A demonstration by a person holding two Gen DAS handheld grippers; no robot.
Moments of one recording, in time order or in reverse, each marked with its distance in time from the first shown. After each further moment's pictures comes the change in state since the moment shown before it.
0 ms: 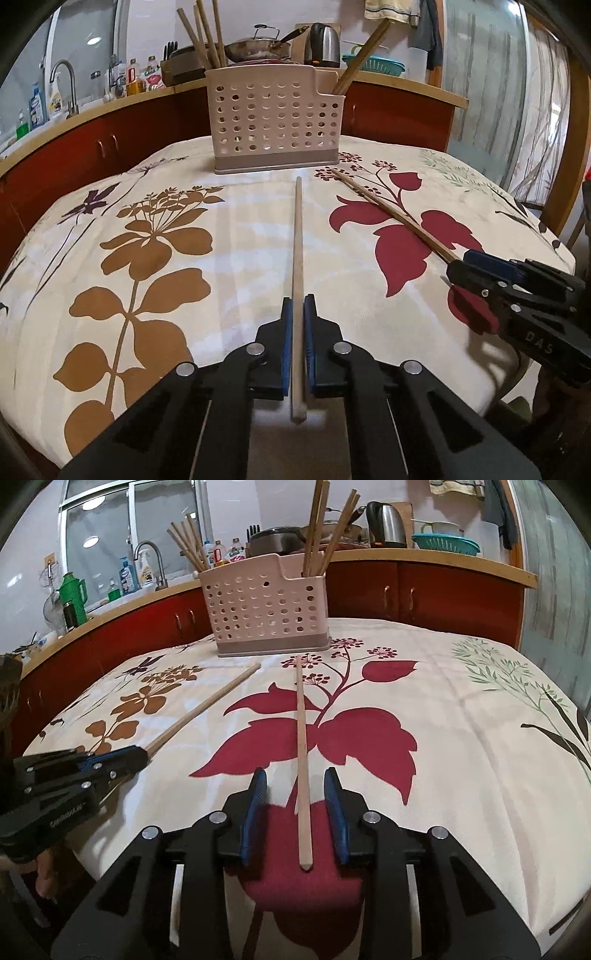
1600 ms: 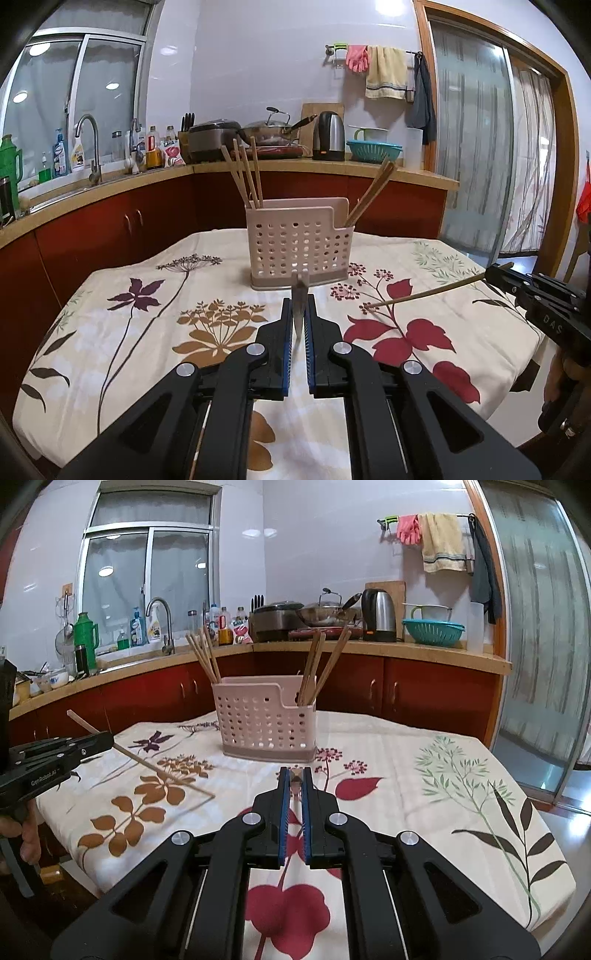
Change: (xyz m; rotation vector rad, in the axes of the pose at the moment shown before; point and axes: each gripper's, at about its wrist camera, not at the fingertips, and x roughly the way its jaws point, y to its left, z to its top) left arm -0.102 0.031 0.064 -0.008 -0.282 0.010; right arm -0.095 0.006 0.074 -0.055 -0.265 -0.042
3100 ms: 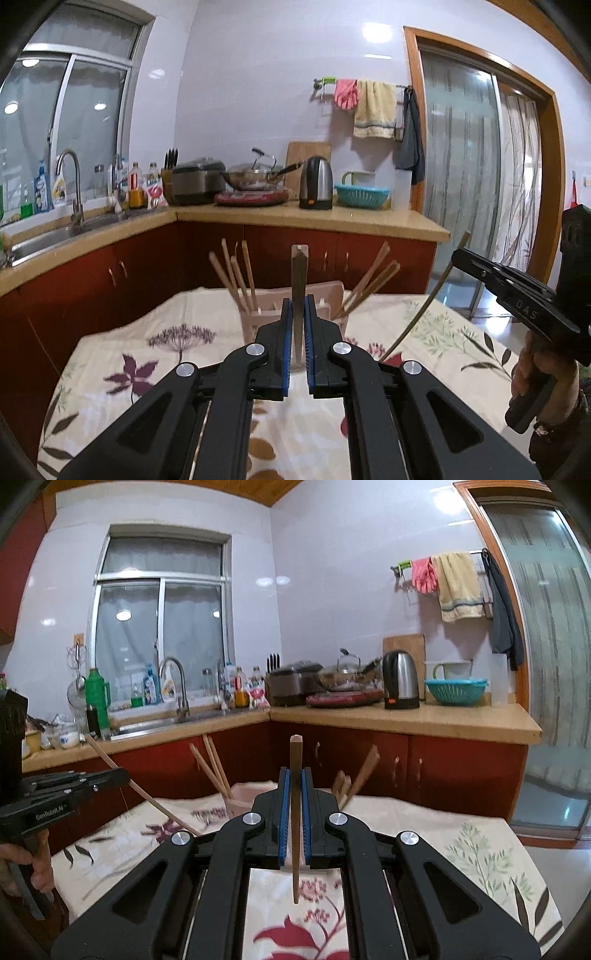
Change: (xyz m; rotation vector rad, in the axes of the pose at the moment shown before) left arm 0.013 0.017 0.107 0.015 -0.125 -0.071; right arm 0.032 0.000 0.120 0.010 -0.227 0.090
